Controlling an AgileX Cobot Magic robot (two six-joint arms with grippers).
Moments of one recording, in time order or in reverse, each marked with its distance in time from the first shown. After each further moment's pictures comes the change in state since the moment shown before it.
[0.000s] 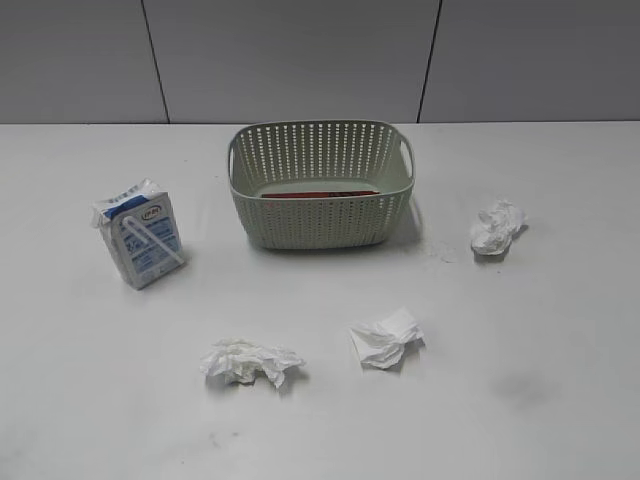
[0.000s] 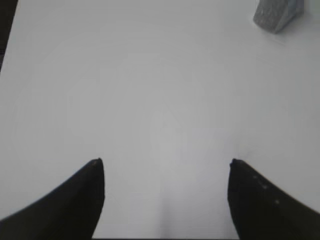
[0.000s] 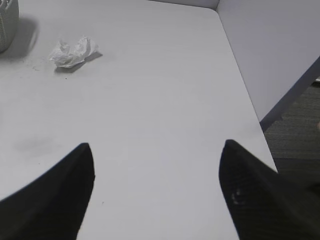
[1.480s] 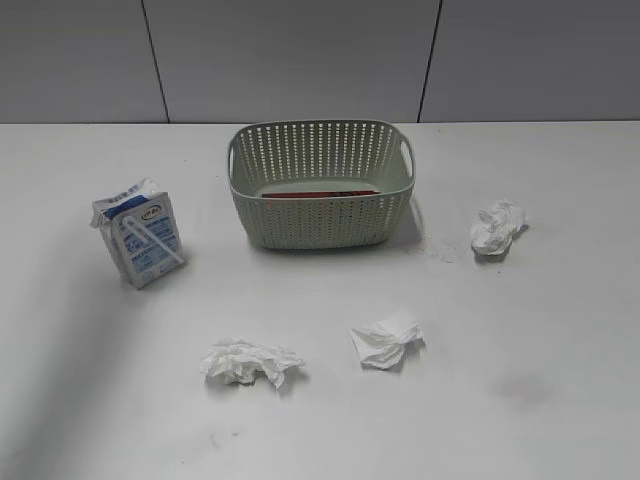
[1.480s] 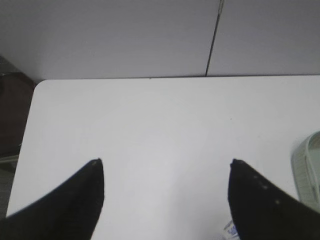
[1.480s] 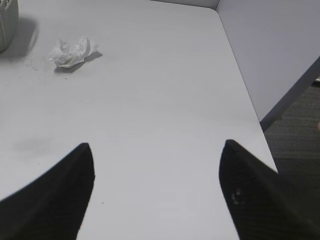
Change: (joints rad) left arm -0.003 1.350 -1.467 -0.022 0.139 -0.005; right arm 0.000 0.000 0.000 0.000 0.000 0.000
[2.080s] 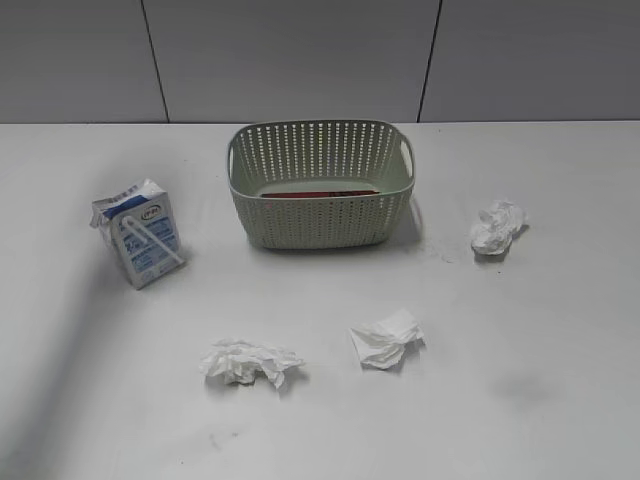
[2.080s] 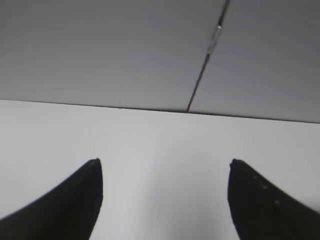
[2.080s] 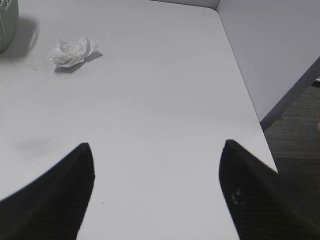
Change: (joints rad) left arm 0.017 0.424 -0.414 -0.055 -0.001 -0.070; right arm 0.000 0.000 0.000 0.000 0.000 0.000
